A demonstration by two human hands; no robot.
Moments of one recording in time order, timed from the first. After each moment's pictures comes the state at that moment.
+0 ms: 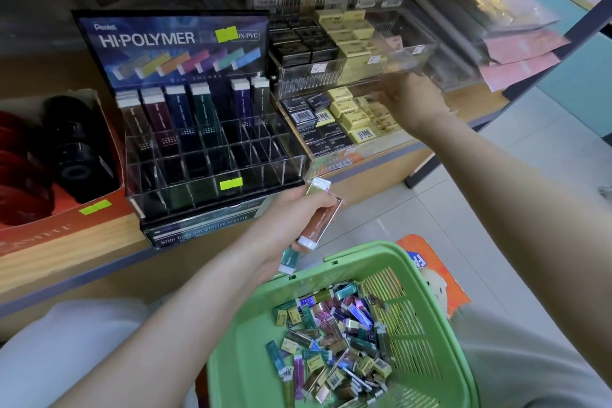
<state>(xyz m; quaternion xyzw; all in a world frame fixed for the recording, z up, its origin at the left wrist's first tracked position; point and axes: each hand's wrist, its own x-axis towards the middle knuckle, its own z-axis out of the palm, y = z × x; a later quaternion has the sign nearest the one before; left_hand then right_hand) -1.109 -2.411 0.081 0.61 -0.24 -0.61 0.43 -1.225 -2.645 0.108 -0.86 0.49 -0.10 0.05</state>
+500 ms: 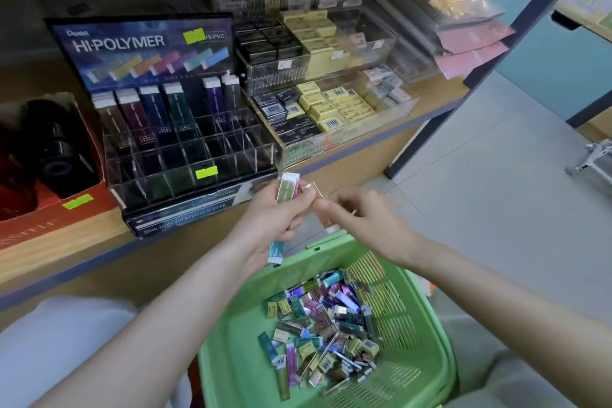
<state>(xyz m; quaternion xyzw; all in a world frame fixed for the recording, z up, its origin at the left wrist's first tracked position) -1.124 -2.405 0.066 0.57 -0.24 -0.61 0.50 -1.275 -2.464 0.081 -0.83 0.42 -0.10 0.36</state>
